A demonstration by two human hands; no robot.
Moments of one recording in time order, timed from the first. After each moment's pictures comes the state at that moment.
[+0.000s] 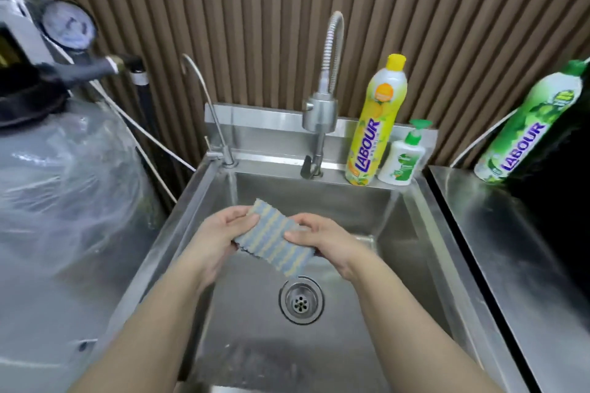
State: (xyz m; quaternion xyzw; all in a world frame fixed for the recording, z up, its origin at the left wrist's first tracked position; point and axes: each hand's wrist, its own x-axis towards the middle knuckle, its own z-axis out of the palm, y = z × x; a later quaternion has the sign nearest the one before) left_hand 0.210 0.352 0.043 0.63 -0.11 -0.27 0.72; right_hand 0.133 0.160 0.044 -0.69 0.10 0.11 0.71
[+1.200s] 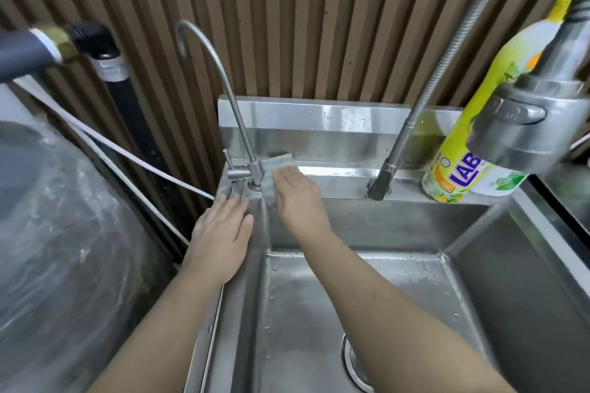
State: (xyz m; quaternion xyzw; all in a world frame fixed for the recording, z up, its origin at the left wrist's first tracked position) left_hand 0.419 0.373 -0.053 0.92 -0.31 0.04 0.23; right_hand 0.405 0.207 -0.058 -0.96 0.07 -0.25 0.12
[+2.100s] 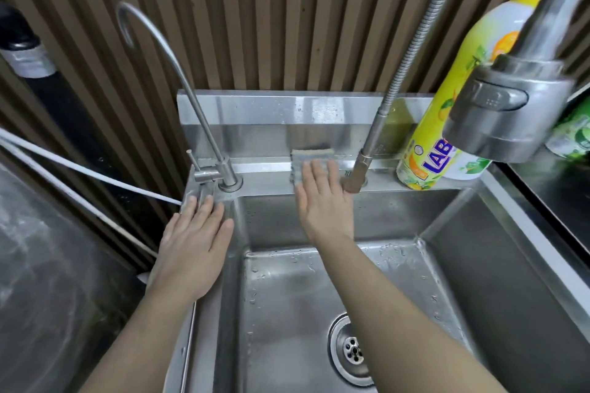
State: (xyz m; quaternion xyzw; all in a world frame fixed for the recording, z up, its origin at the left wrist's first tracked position) left_hand 0.411 0.367 -0.051 0.94 -0.29 0.02 0.18; right_hand 0.359 0.161 -0.075 -0.95 0.26 -0.16 0.03
